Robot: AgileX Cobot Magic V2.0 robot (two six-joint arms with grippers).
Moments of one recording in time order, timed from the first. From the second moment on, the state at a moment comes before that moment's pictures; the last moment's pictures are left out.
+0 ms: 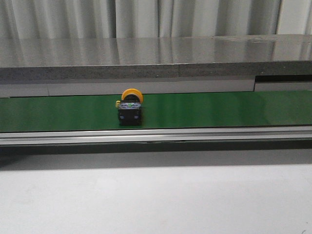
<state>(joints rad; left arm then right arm) 0.09 0.22 -0.37 -0.20 0.48 0.16 -0.02 -0.01 0.03 0.00 0.08 0.03</state>
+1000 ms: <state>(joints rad) 0.09 0.22 -0.37 -0.20 0.49 0.16 -0.02 0.25 -0.53 0.05 0.66 0.03</state>
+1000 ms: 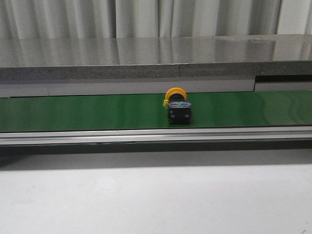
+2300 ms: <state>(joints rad) 0.09 0.22 -0.37 -0.20 0.49 0.16 -0.02 0.85 -0.79 0.16 0.74 -0.03</state>
